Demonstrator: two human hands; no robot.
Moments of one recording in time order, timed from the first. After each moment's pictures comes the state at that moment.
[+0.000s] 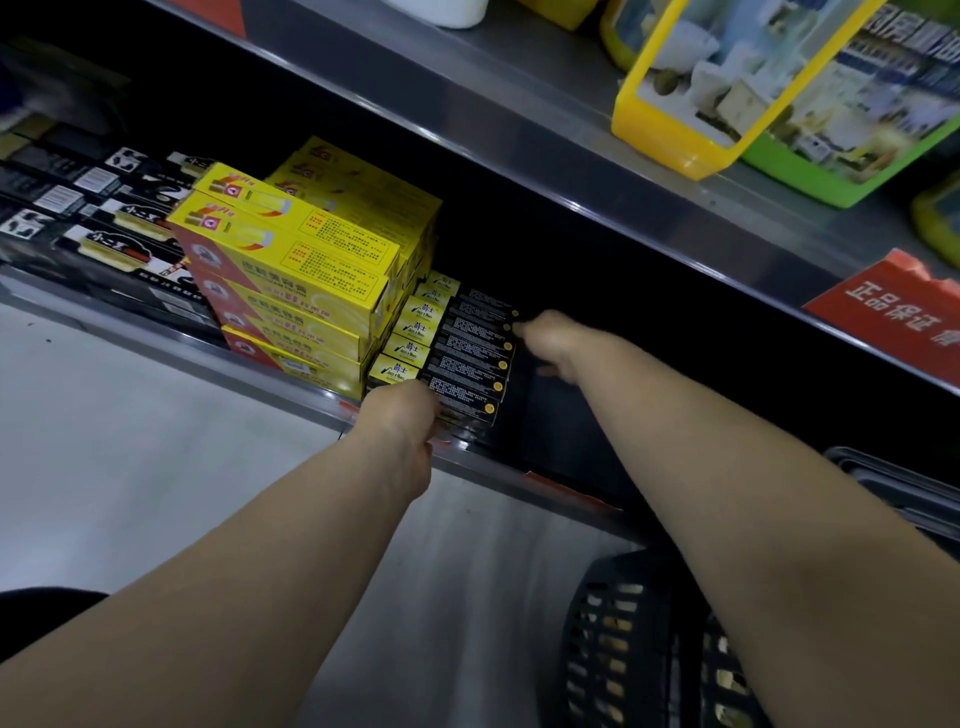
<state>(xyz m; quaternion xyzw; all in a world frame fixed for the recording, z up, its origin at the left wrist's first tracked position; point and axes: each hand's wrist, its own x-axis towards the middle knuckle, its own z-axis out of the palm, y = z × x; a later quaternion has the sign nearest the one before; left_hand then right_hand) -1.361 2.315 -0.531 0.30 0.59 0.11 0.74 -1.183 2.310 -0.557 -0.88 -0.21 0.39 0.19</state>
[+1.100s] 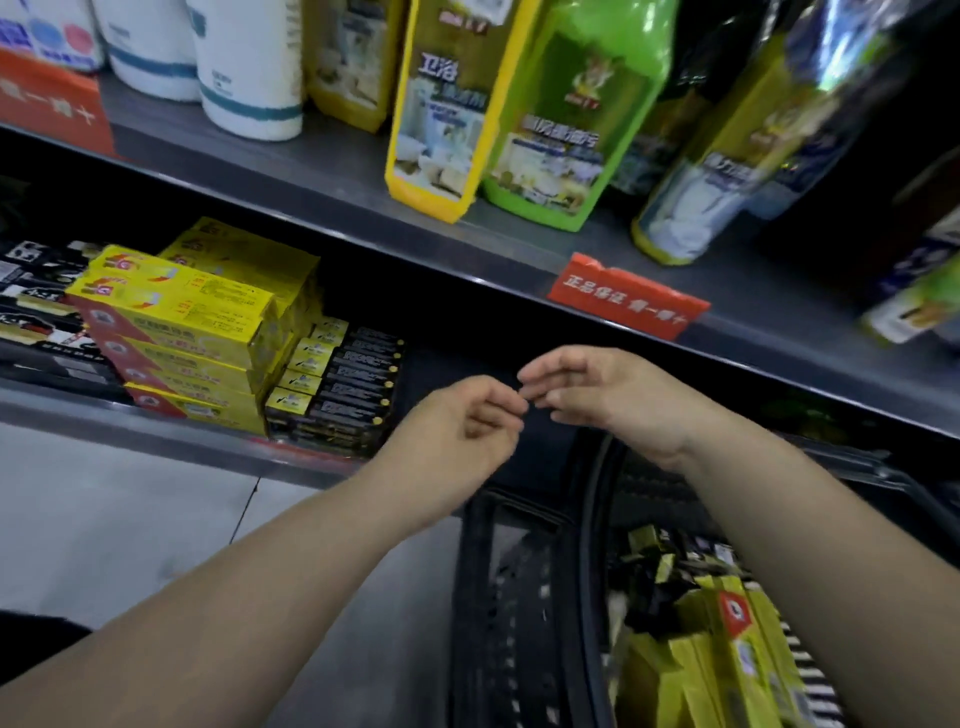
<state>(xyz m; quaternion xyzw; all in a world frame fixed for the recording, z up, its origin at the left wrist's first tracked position) -1.351 2.210 -0.430 0.71 0.22 0.11 0.67 -1.209 2.119 -0.379 -0.78 -0.33 0.41 0.34</state>
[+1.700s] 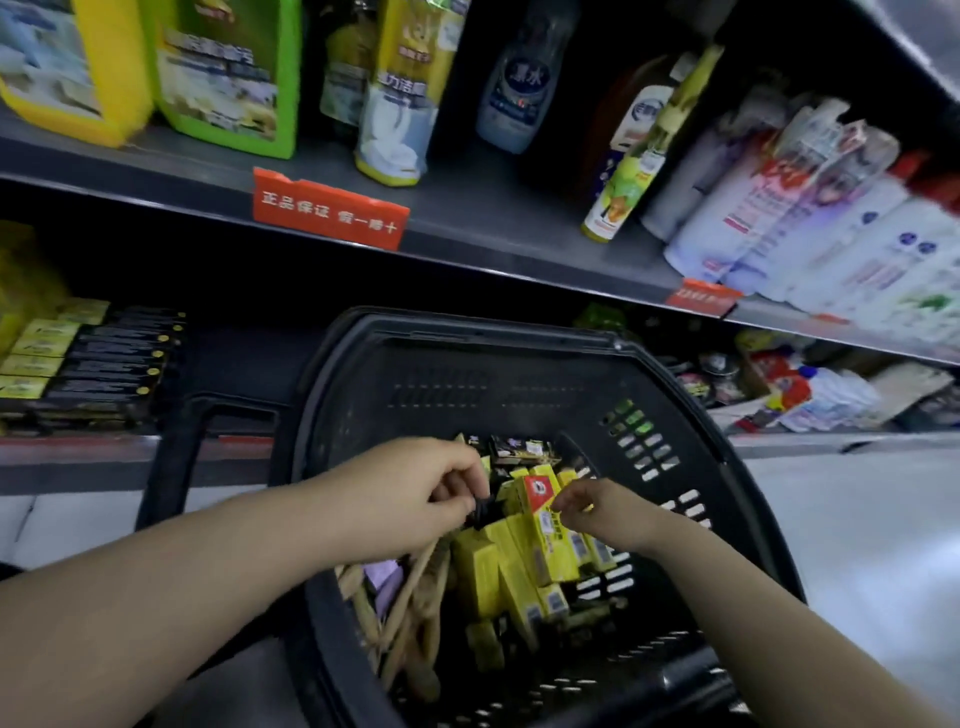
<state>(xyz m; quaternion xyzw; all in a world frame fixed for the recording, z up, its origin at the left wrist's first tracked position) -1.324 2.052 -0.410 0.88 -0.04 -0.09 0.47 -1.172 1.816 -0.449 -0.92 -0.16 0.34 0.09</state>
